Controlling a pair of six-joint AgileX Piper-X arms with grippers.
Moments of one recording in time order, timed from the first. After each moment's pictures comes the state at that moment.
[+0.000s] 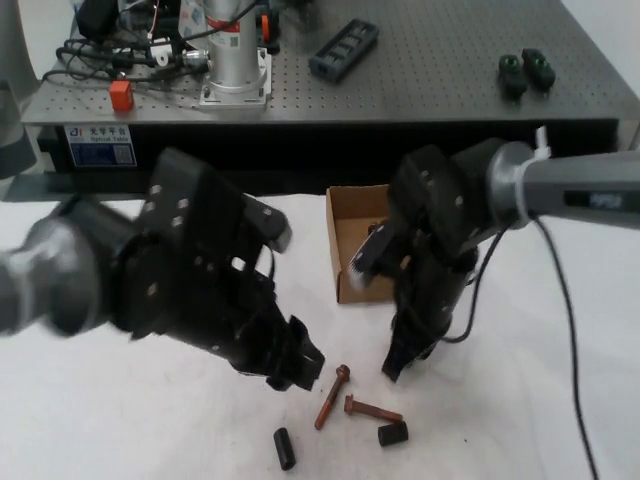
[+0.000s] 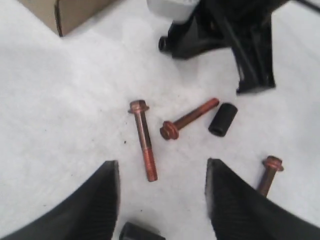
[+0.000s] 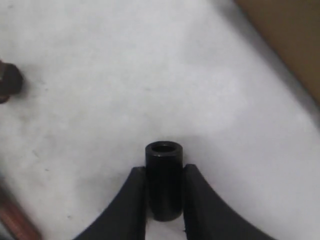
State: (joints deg) left arm -31.4 90.0 -53.4 26.3 23.9 7.2; right arm 15.5 108.8 -71.3 45.9 -0.6 -27.0
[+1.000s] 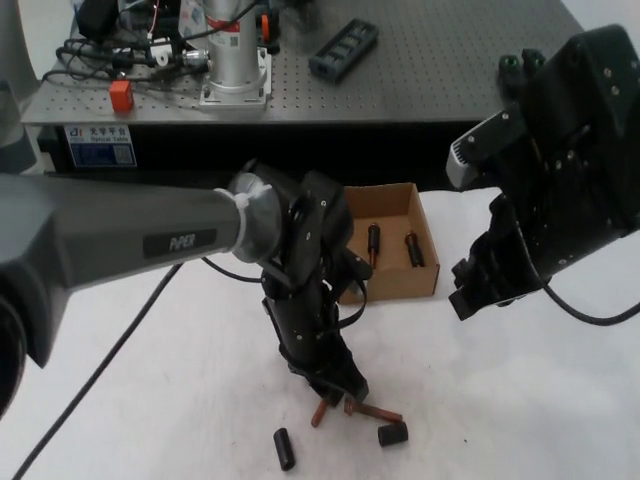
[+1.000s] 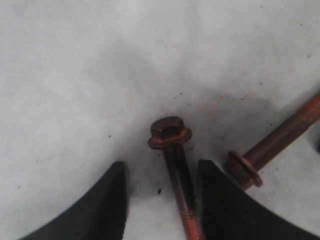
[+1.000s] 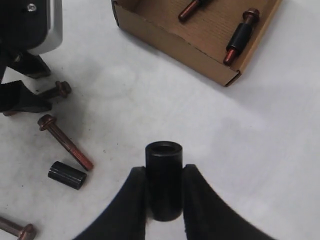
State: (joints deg) left arm -37.2 115.4 -78.9 46.2 10.3 10.4; right arm 12.1 78.3 -58.1 45.8 -2.7 -17.8
